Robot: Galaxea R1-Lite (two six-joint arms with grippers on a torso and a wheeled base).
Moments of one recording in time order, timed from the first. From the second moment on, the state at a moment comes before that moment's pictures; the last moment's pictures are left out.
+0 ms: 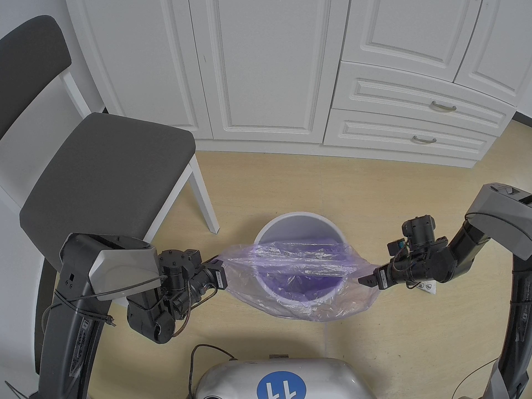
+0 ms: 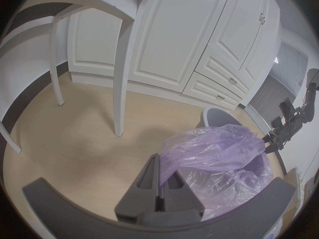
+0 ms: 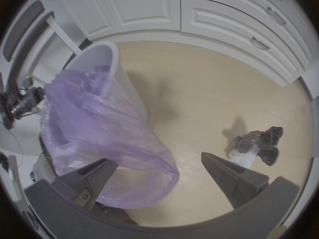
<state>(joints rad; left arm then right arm) -0.37 2.62 -0.85 -1.53 -0.03 -0.21 0.18 2.29 -0.93 -0.54 0.09 -0.13</state>
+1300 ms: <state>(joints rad) -0.39 2.59 -0.84 -1.53 -0.03 -0.24 0.12 2.11 -0.75 -1.16 0.64 0.39</state>
